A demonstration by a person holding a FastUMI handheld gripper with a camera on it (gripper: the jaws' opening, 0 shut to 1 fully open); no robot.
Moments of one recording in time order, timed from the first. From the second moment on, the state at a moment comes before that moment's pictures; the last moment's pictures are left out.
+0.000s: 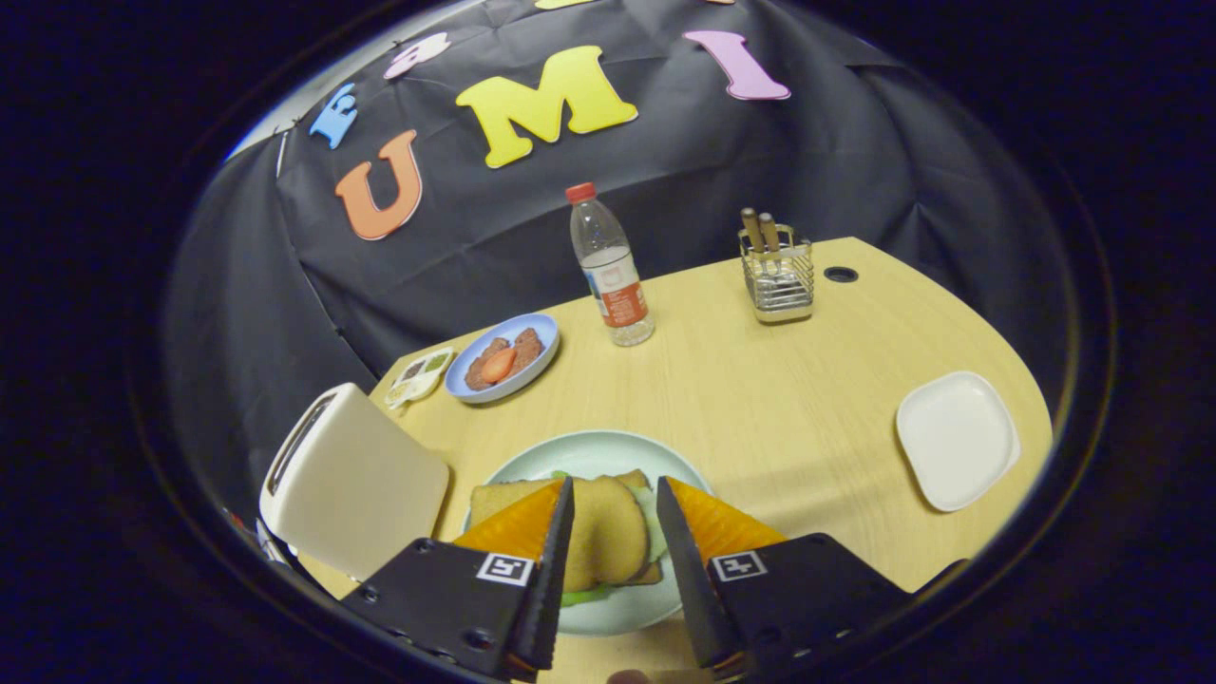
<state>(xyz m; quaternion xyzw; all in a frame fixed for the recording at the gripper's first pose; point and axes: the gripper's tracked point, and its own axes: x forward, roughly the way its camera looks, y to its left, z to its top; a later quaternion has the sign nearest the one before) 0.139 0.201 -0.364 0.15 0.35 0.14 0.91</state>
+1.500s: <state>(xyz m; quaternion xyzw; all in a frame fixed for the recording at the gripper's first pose) 0.033 0.092 -0.017 0.01 0.01 0.04 1.00</state>
